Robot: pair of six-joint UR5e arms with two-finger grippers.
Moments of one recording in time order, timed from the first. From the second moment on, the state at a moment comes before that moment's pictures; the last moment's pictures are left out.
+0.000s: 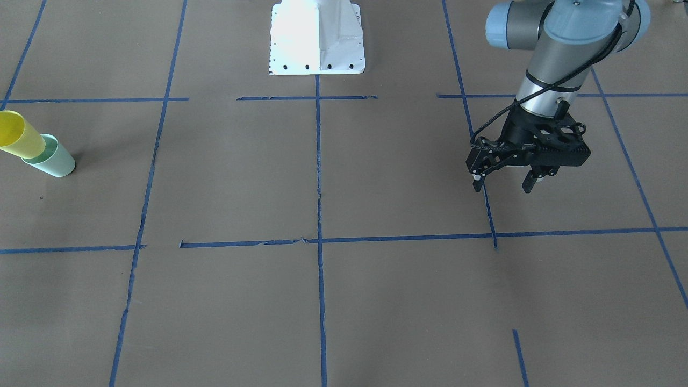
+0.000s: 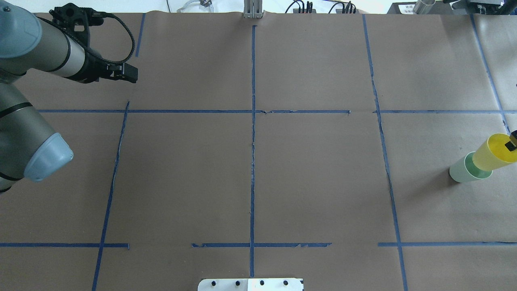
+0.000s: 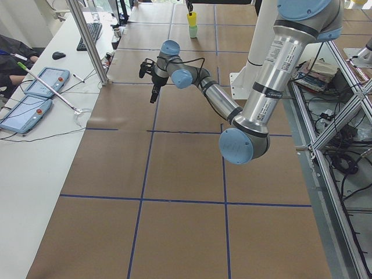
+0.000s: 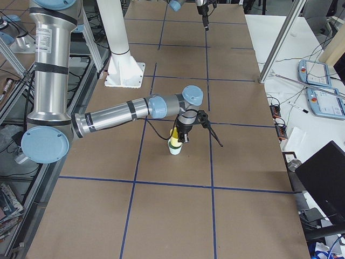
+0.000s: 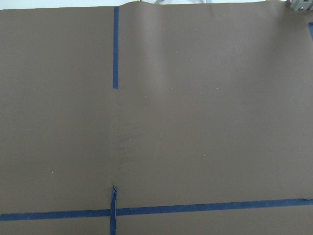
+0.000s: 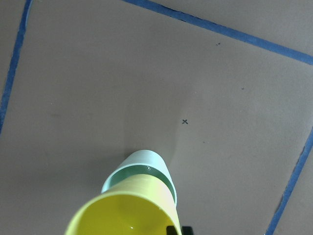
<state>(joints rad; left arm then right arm) -0.89 -1.95 -1.89 -1.74 -1.87 -0.94 1.21 -1.66 1.95 -1.69 2.30 0.06</state>
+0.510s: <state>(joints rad) -0.89 -1.95 -1.90 -1.74 -1.87 -0.94 1.20 -1.66 1.92 -1.69 2.30 0.06</state>
